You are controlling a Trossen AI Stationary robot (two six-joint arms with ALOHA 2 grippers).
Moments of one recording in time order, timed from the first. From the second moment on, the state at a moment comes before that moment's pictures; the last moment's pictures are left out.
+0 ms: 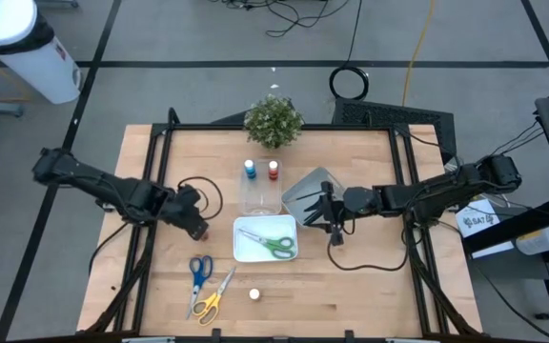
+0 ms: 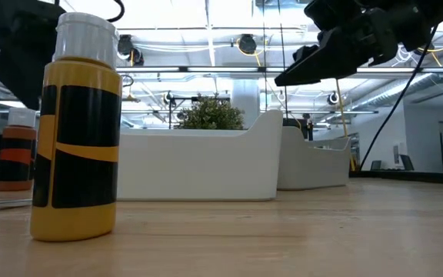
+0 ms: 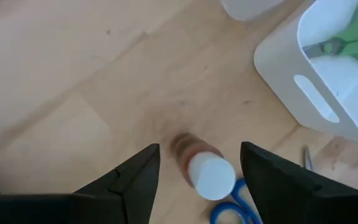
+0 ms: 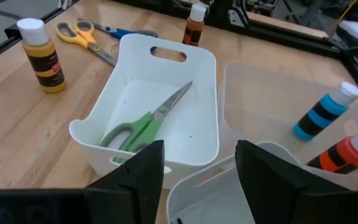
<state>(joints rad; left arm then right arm) -0.32 1.03 0.80 -1.03 -0.18 -1.20 0.12 1.25 0.58 0.25 0.02 -0.17</state>
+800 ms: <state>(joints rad) -0.37 1.22 0.80 -1.02 -0.13 -1.34 0.12 1.25 0.58 0.26 0.02 -0.17</state>
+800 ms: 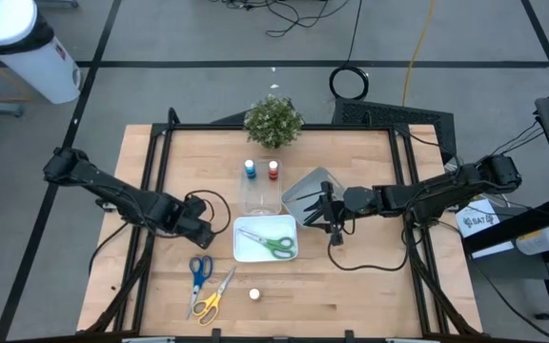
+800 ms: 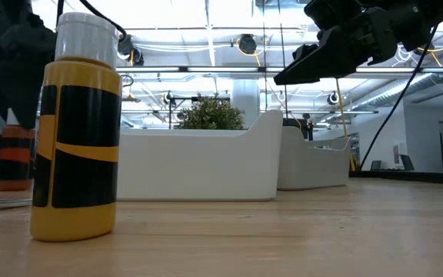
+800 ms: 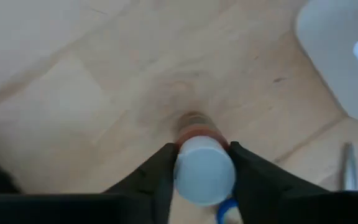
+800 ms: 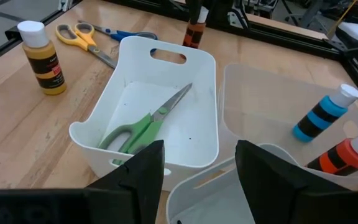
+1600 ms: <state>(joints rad) -0.02 1.35 1.39 -1.04 -0.28 -0.60 0.12 1.25 0.58 0.28 0.03 -0.17</state>
